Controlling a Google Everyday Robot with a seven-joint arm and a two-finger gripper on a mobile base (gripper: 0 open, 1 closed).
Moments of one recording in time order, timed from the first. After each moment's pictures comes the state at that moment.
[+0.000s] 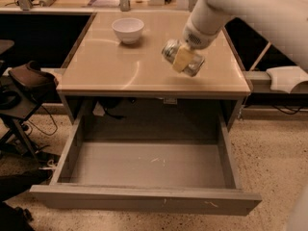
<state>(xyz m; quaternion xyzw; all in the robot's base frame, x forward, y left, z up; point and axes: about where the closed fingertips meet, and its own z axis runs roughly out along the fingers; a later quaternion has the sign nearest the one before) 0.681 -0.108 0.884 -0.48 0.84 -0.03 0.25</state>
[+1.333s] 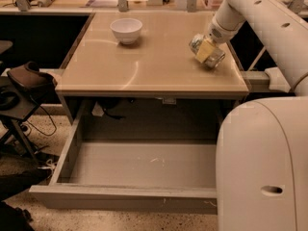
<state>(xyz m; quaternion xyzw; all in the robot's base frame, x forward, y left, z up) 0.788 -0.214 0.844 -0.39 0.89 -0.04 0.24</state>
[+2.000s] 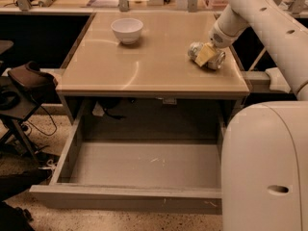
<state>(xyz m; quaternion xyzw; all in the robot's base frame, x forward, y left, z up) 0.787 -0.213 0.826 -0.39 0.89 0.00 0.25</state>
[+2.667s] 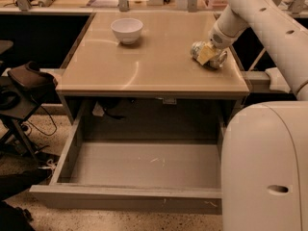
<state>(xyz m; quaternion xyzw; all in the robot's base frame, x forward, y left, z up) 0.787 -0.213 0.826 -0.39 0.89 0.00 0.25</state>
